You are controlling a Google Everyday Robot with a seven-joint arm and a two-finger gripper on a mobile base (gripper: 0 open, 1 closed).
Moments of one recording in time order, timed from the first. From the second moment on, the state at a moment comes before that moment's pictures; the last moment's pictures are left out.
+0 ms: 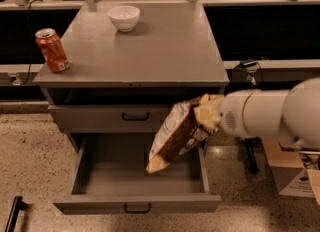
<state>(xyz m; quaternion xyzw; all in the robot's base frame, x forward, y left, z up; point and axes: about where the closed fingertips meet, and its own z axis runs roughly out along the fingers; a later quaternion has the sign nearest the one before) 0.489 -0.104 0.861 -0.24 0.86 0.16 0.42</state>
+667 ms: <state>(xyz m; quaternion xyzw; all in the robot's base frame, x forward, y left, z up) 0.477 -0.104 0.781 -0.19 0.88 0.20 0.39</state>
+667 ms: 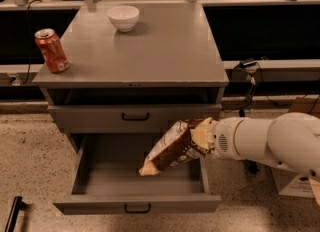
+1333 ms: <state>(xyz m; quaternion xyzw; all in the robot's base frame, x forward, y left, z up) 0.491 -0.094 0.726 -0.16 0.87 0.29 0.37</state>
